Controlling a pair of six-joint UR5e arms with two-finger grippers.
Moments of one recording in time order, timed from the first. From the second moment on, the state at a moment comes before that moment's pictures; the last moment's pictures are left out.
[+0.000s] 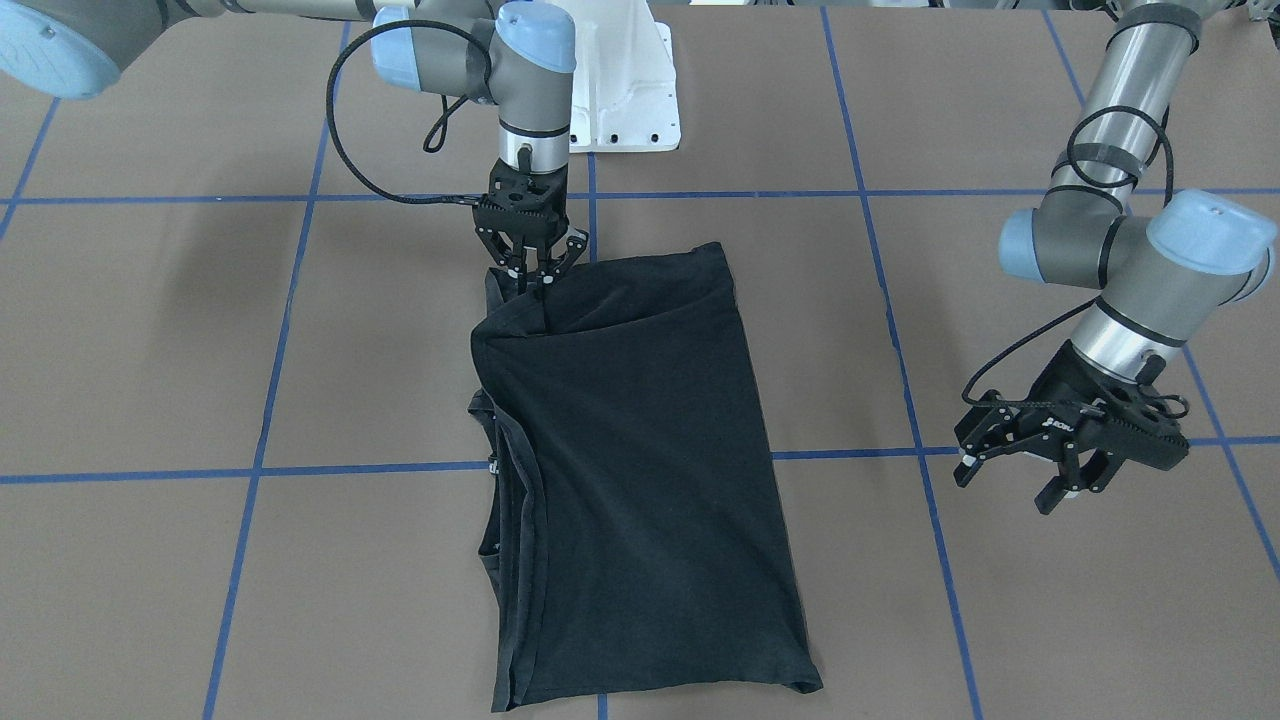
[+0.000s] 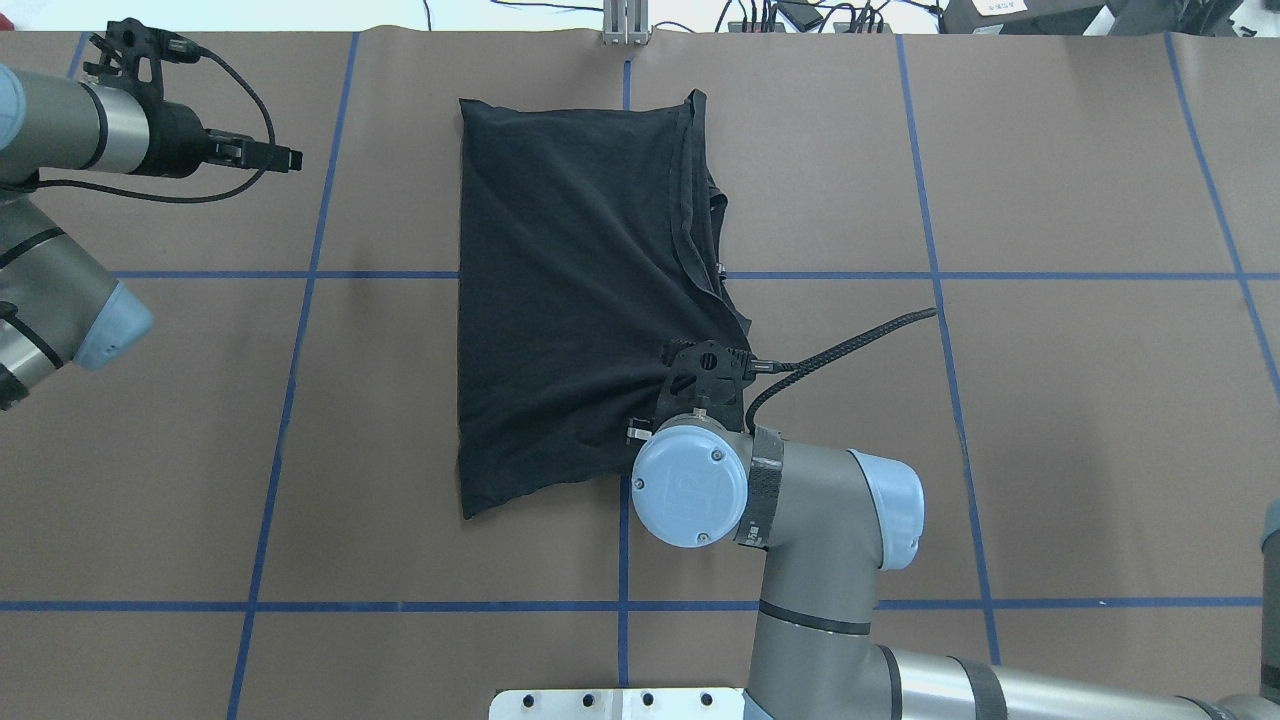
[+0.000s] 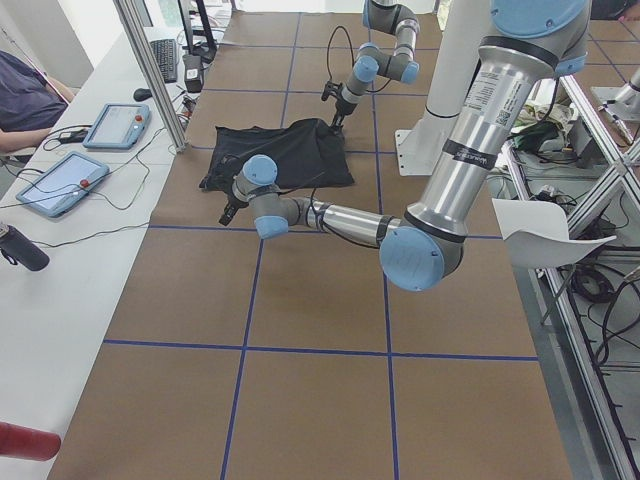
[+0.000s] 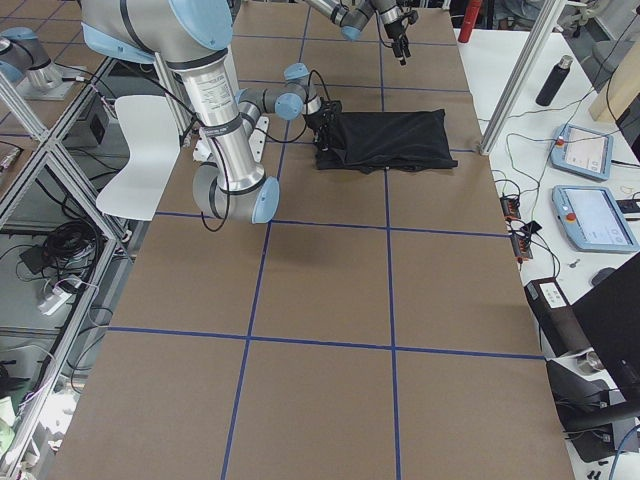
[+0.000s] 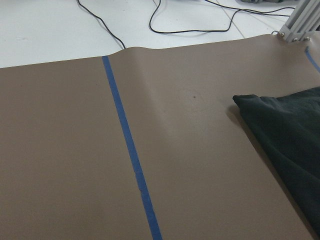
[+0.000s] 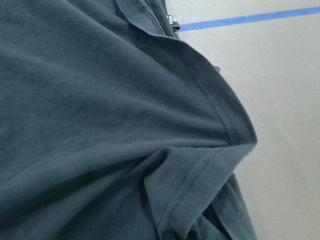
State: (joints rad) left arm -1.00 -1.96 -1.31 -2.60 -1.98 -0.79; right arm 0.28 -0.94 1.74 -1.65 1.36 1.56
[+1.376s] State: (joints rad) left arm -1.00 -1.96 -1.31 -2.60 -1.98 -0.79; right arm 0.29 -1.17 1.93 -1.65 1.37 1.45
